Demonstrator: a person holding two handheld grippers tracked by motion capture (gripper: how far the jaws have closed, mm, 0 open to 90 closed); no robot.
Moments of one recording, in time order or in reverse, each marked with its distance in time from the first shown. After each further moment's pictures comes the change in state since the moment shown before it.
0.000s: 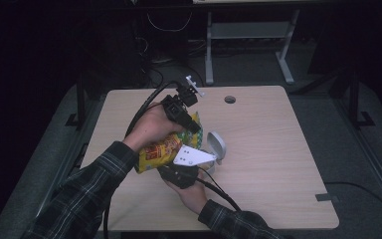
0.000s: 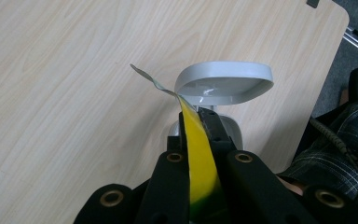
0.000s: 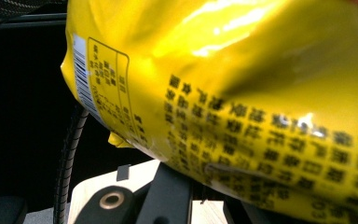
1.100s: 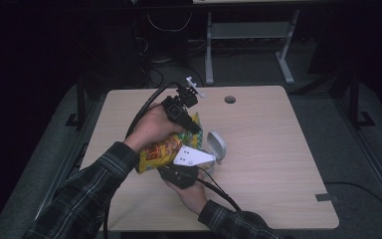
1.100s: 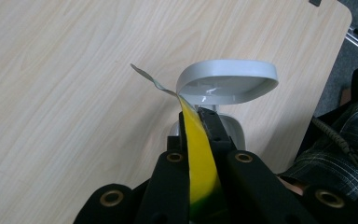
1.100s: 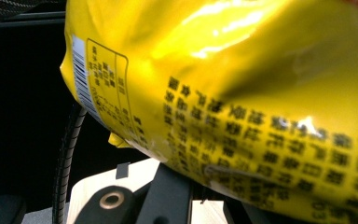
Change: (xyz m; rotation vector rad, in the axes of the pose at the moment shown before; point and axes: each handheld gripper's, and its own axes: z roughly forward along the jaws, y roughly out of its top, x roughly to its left) left arm 0.002 -0.003 0.007 0.008 -0.007 -0.008; right arm -0.001 -0.005 0.001 0.009 -0.005 0.009
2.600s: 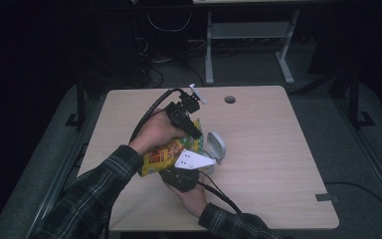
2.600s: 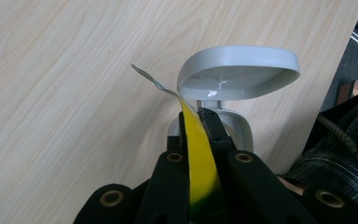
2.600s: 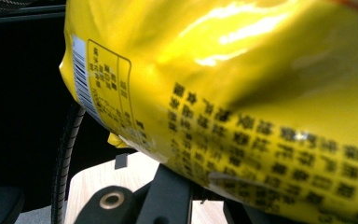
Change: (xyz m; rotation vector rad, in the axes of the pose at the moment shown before) left arm 0.004 -0.002 0.018 0.021 -0.012 -0.009; right arm -0.001 -0.014 -0.001 0.015 -0.012 0.030
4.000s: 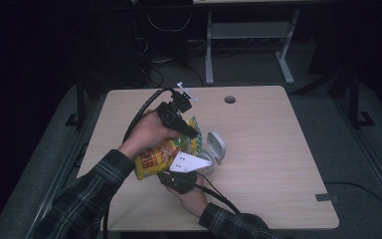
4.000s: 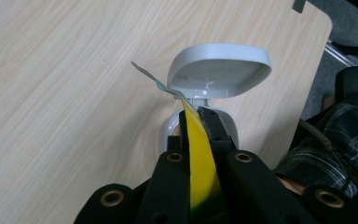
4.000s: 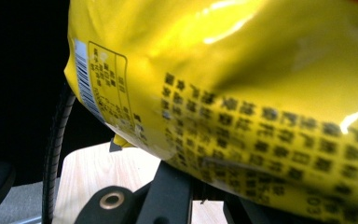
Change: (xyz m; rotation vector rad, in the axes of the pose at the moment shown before) left arm 0.000 -0.020 -0.021 -0.089 -0.048 0.000; right arm 0.006 -0.001 0.004 0.066 0.000 -0.079
